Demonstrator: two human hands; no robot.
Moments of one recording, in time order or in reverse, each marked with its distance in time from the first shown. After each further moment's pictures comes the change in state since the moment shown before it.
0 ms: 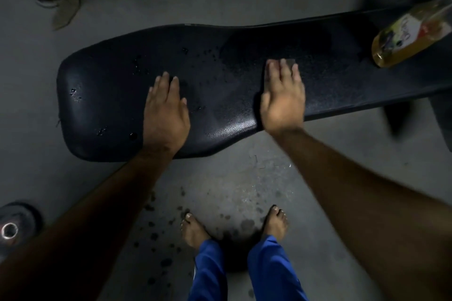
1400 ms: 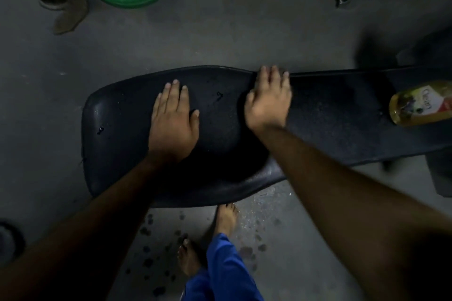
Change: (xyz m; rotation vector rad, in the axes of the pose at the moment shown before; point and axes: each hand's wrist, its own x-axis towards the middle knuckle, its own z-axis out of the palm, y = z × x) left_hand 0.082 -0.065 -0.013 0.032 -0.044 0.008; right_hand 0.106 -0.104 0.039 -0.083 -0.084 0.105
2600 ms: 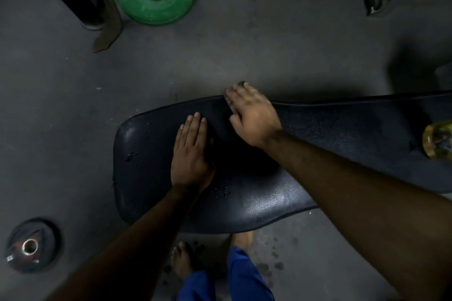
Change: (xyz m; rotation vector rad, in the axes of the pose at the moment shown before) left_hand -0.001 0.004 -0.005 -0.035 0.009 -0.031; right_hand 0.052 -0.049 -0.003 0.047 -0.314 -0.494
